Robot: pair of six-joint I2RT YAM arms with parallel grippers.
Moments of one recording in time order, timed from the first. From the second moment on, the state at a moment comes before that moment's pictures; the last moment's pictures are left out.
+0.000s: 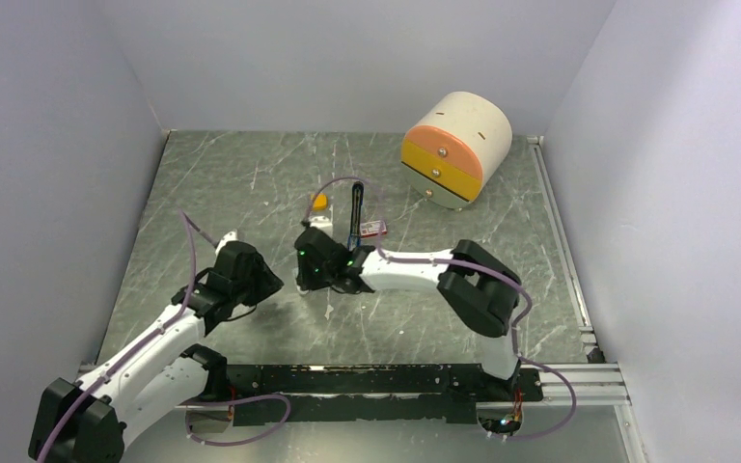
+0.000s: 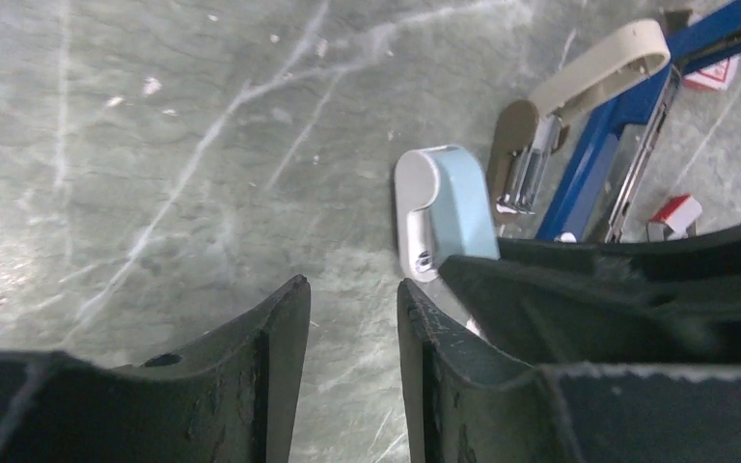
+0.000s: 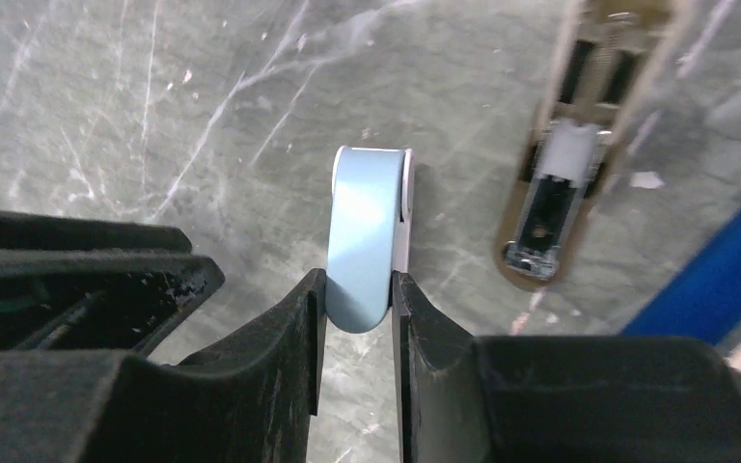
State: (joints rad) left arm -0.45 0.85 0.43 -0.42 -0.15 -0.91; right arm 1.10 1.95 1.27 -0.12 0.17 0.68
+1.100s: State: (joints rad) left arm -0.45 1.01 0.29 0.06 0.22 -0.93; right arm 0.95 1.75 1.07 0.02 -0.08 0.85
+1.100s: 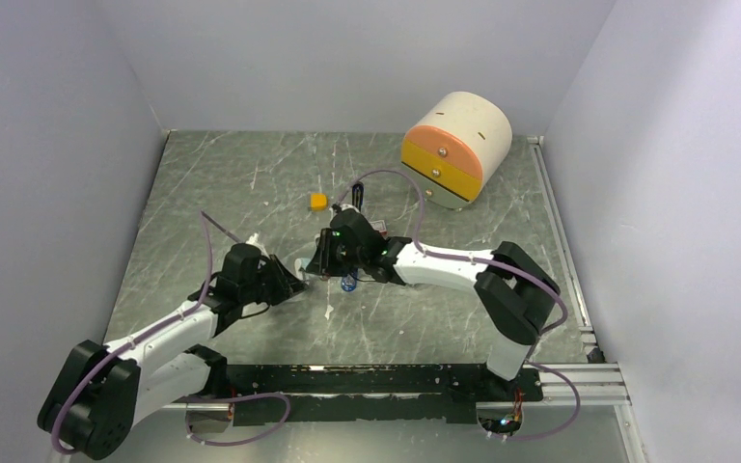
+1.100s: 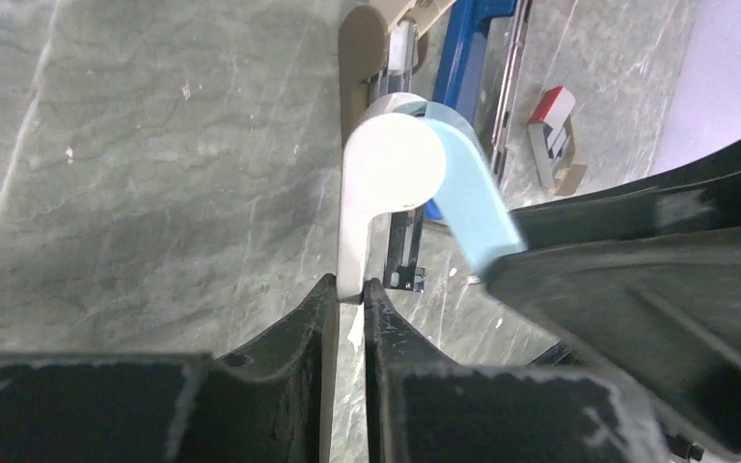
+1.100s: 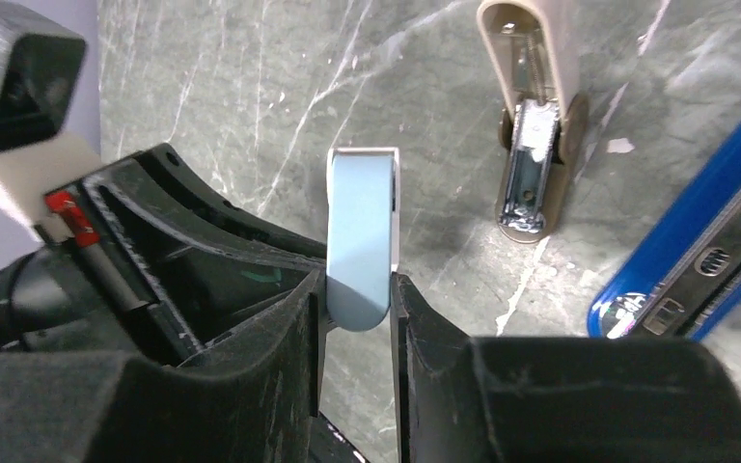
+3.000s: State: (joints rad) left arm -0.45 1.01 0.33 0.10 0.37 -0.83; right arm 0.88 1.75 1.07 0.06 -0.16 0.78
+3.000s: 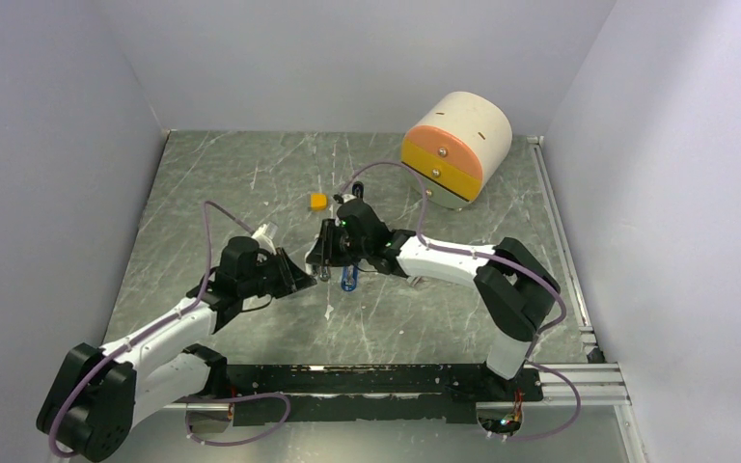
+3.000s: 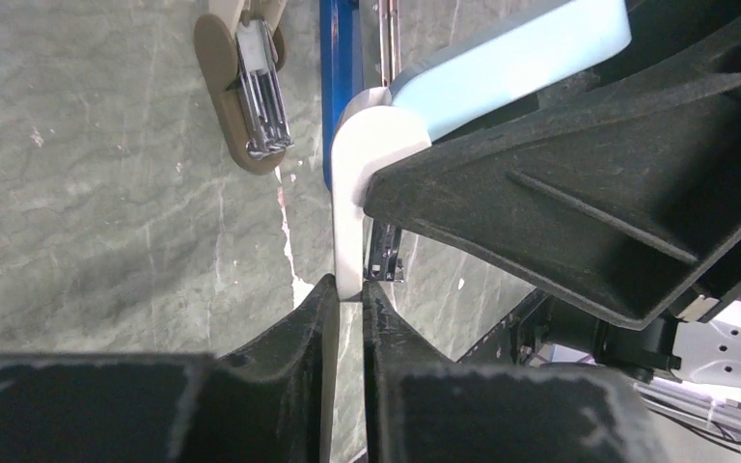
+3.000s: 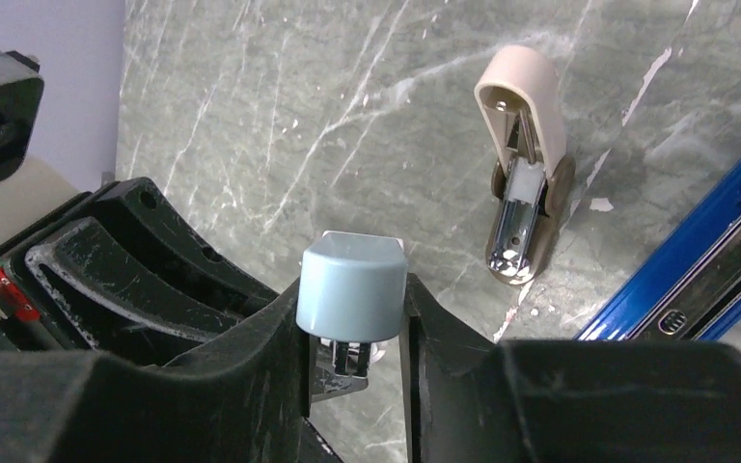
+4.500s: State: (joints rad) left arm -0.45 0.66 0.74 -0.58 -0.44 -0.70; right arm 1.08 2.20 1.67 -0.40 0.37 0.56
